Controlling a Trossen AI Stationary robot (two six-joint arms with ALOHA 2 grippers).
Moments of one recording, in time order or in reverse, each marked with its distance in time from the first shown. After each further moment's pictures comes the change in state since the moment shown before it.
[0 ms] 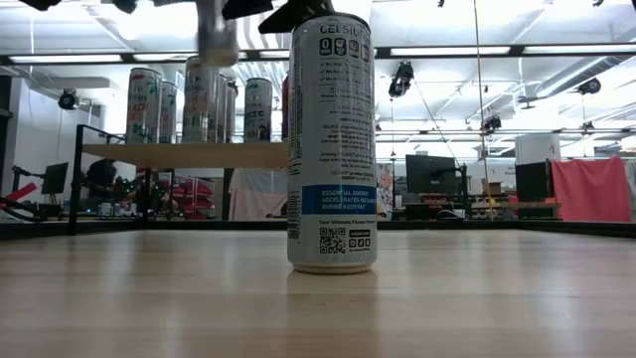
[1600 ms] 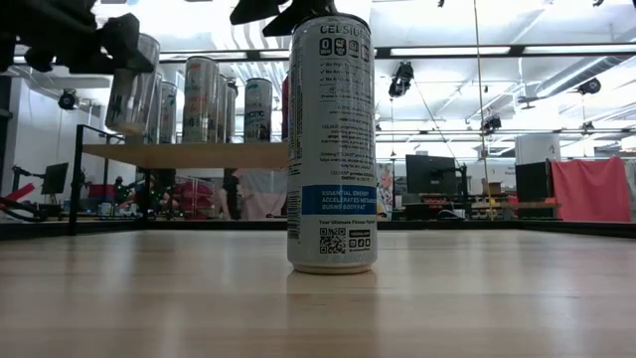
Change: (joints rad) left arm 0.033 -0.581 -0.412 -0.018 -0.355 0.223; right arm -0.017 -0.016 0.000 -0.045 -0.005 0.004
